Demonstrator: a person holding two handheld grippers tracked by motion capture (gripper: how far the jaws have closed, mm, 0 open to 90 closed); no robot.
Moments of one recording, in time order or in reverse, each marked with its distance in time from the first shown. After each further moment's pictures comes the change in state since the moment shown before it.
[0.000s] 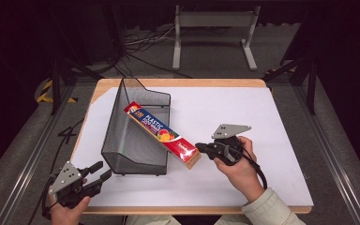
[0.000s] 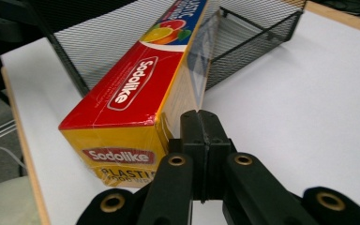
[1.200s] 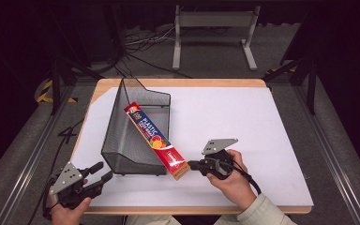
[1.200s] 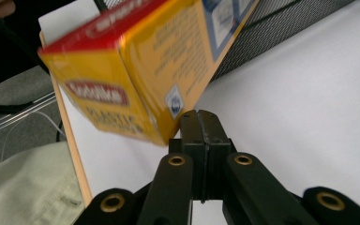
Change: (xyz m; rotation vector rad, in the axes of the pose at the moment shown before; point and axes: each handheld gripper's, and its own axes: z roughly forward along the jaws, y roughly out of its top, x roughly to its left) left arm -0.005 0.000 0.000 0.012 -0.008 0.004; right arm 0.022 -0.029 0.025 0.093 0.124 -0.001
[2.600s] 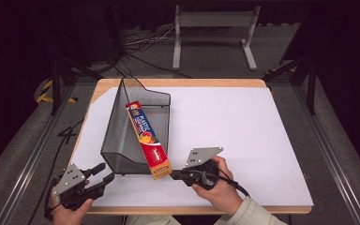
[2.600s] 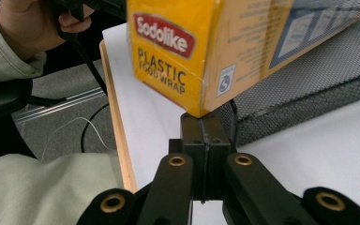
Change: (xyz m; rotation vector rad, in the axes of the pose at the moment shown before) left arm -0.003 0.000 0.002 0.009 -0.005 0.017; right arm 0.045 0.020 0.016 -0.075 0.123 -0.140
